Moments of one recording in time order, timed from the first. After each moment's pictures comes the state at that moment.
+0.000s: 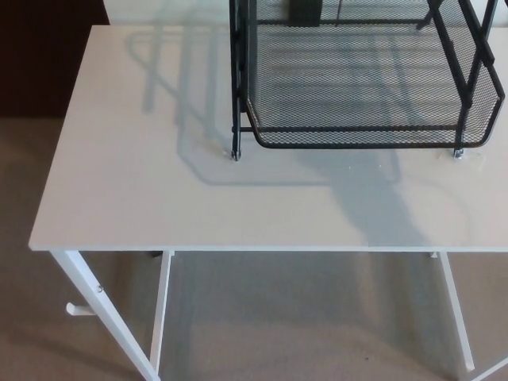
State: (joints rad) left_arm 0.13 0.55 0.21 1.20 -0.05 -0.16 -0.19; right_arm -0.97 -0.86 0.03 0.45 -0.41 -0.20 -0.08
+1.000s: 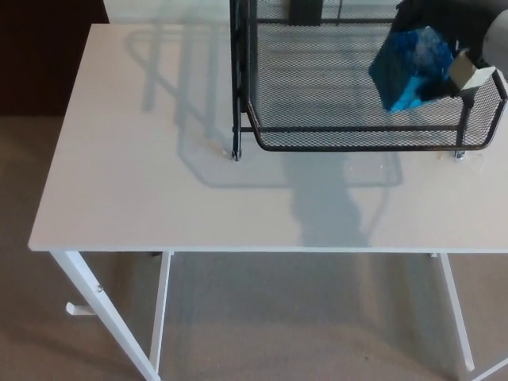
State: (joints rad) left_arm 0.13 0.55 0.20 1.20 -0.05 -0.16 -0.18; right_arm -1.12 -0.54 0.59 0.87 -0.60 0.02 0.28
